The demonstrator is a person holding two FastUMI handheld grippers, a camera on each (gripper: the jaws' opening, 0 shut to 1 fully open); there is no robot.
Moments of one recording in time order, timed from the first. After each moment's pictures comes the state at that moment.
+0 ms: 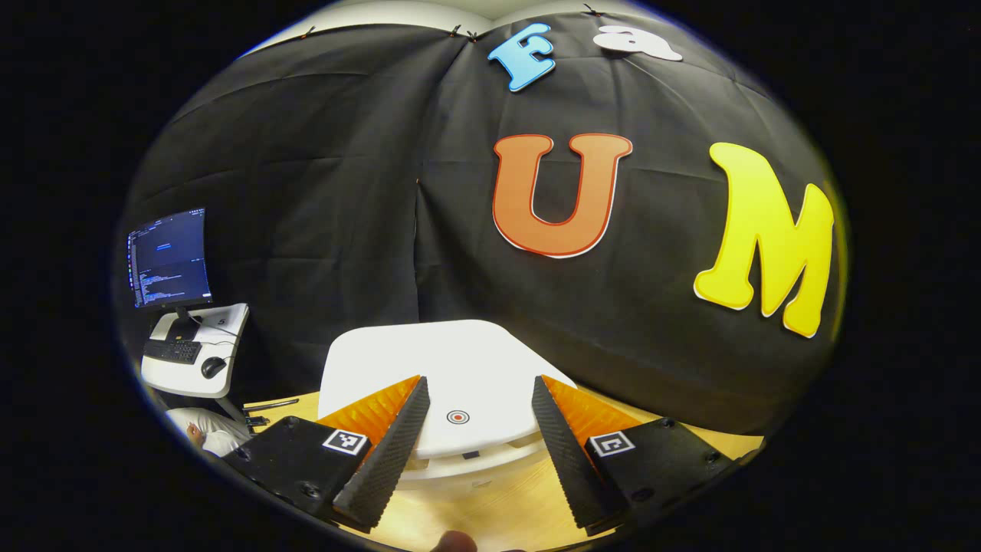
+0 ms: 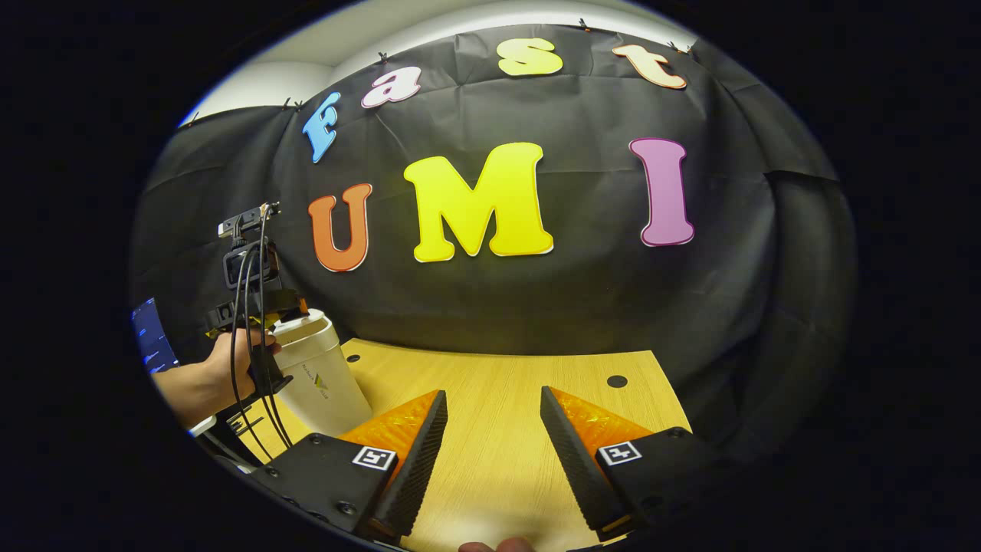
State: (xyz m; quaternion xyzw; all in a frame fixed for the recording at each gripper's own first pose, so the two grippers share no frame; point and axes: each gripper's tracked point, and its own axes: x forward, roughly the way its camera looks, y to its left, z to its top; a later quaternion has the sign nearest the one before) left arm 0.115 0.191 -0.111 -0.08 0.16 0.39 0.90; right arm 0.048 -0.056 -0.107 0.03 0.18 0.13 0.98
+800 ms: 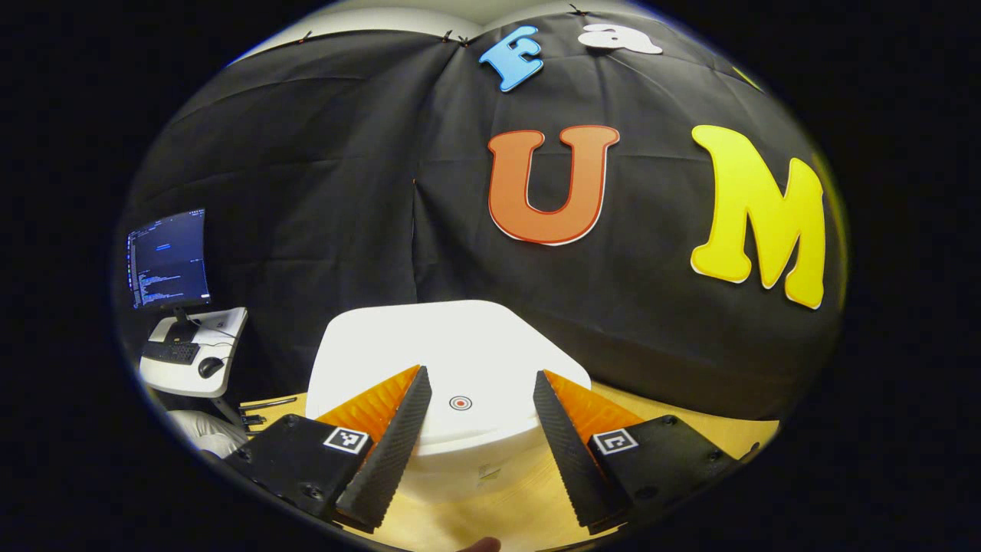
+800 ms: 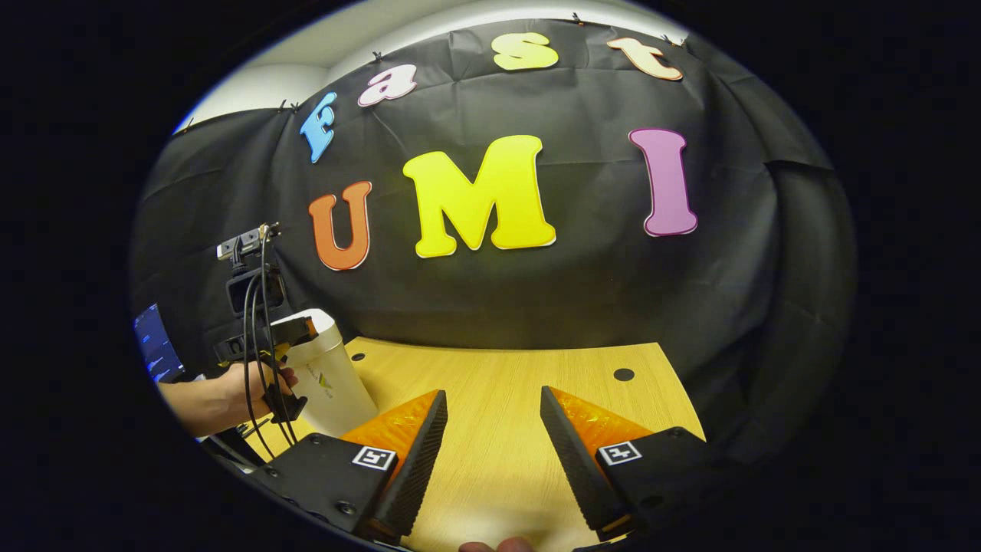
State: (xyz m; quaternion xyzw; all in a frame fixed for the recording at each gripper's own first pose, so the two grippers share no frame) left arm 0.108 0.188 -0.134 -0.05 0.13 0.38 0.91; right arm 0.049 -0.053 -0.115 0.04 0.19 0.13 0.97
